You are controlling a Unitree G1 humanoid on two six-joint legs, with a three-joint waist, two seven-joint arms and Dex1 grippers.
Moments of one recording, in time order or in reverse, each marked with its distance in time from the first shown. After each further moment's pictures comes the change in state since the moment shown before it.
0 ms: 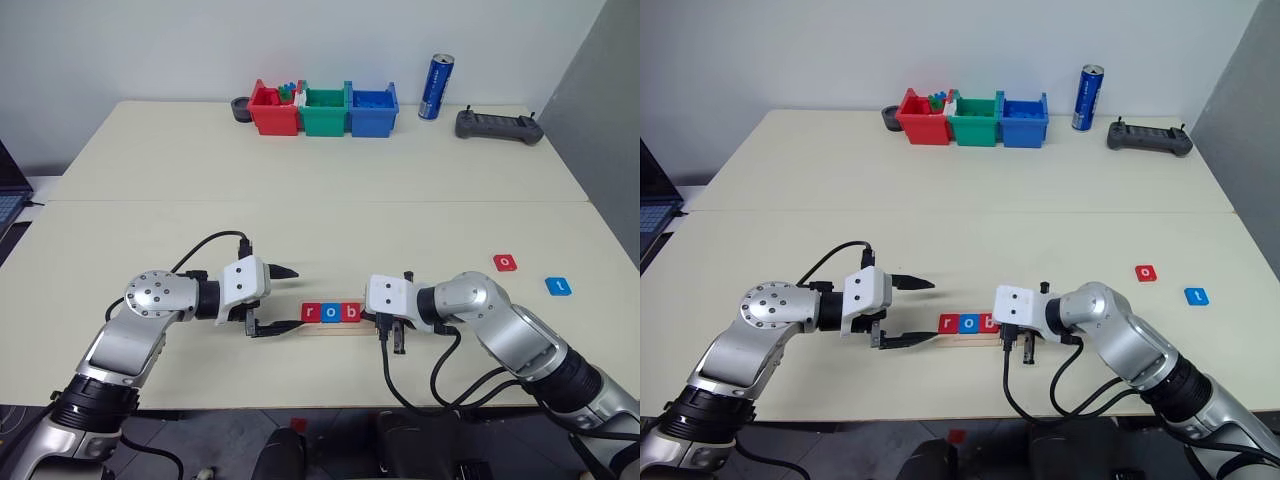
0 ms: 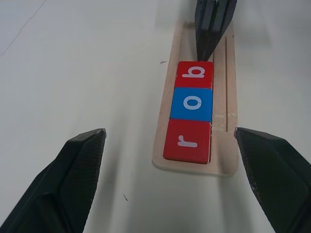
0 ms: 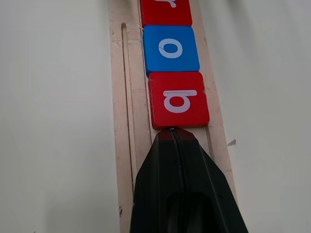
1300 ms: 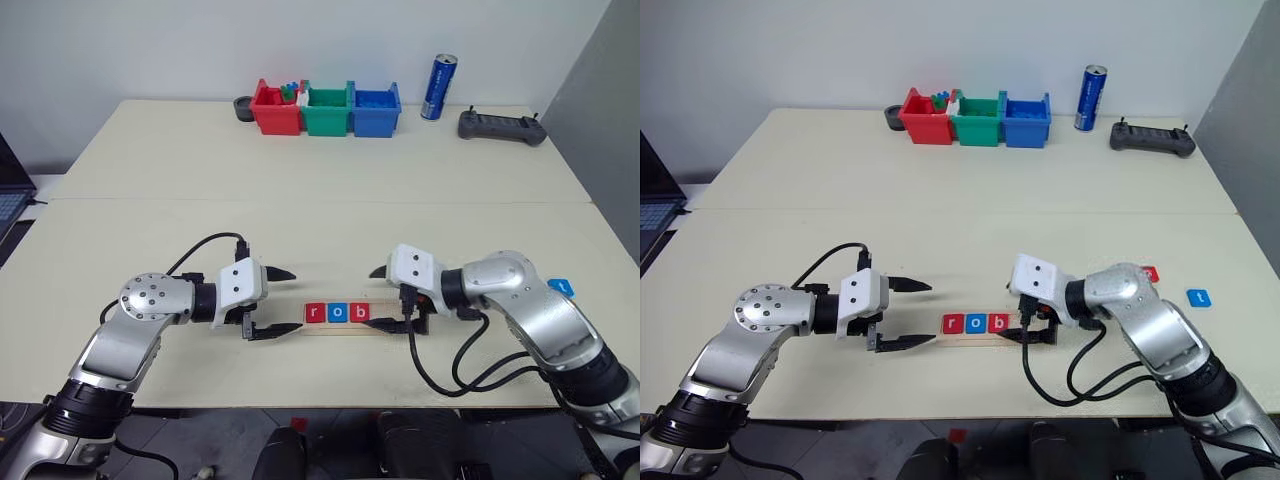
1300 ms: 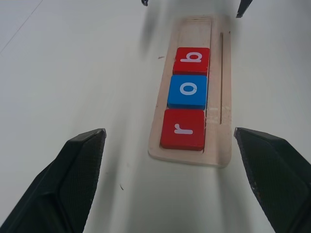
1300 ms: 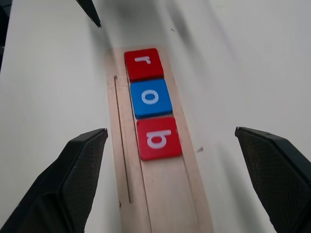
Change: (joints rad) left arm 0.026 0.019 0.014 -0.032 -0.008 0.018 0.000; right arm 0.062 -0.054 -0.252 -0.111 0.199 0.100 0.045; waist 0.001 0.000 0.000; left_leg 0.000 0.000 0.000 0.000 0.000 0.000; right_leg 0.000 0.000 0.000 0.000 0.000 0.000
